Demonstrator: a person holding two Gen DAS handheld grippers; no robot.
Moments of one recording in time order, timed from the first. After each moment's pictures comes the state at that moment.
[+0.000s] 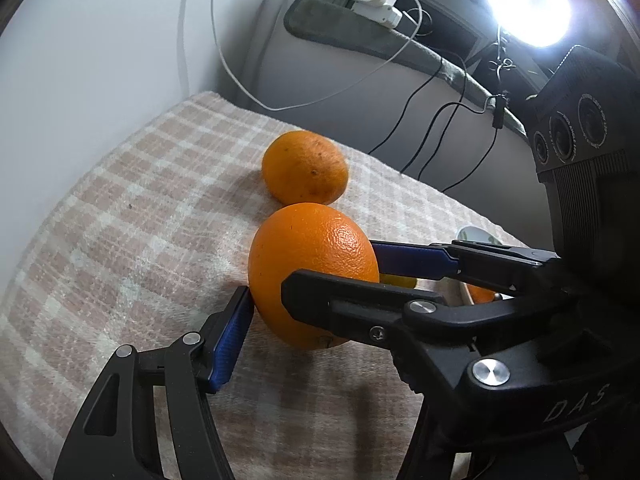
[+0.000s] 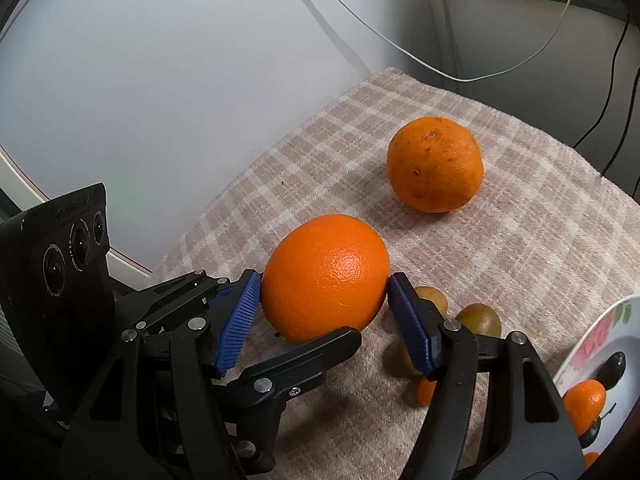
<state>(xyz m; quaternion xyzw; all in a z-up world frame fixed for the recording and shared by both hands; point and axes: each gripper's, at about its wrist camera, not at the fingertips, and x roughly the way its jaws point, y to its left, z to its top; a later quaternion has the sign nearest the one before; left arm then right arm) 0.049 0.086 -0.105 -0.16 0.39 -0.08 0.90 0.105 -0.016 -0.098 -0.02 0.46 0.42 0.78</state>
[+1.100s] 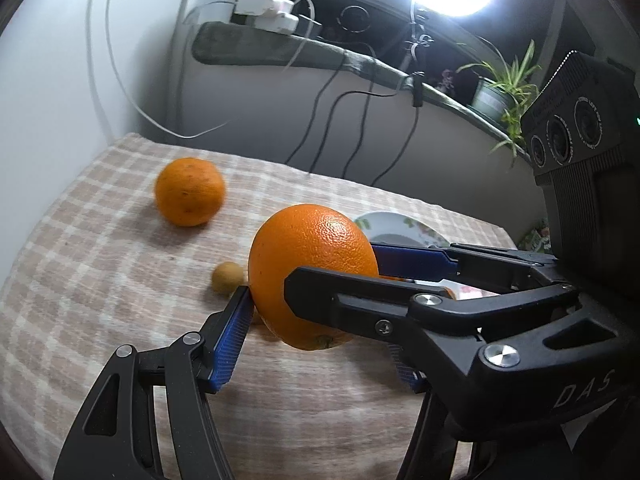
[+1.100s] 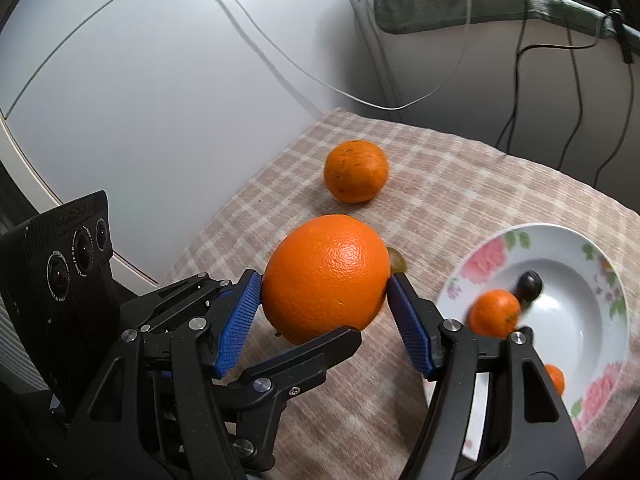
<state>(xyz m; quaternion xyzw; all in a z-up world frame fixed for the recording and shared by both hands) 0.029 0.004 -0.072 -0.11 0.36 -0.15 0.91 0.066 -0.110 -0.062 0.04 0.42 0.37 0.83</state>
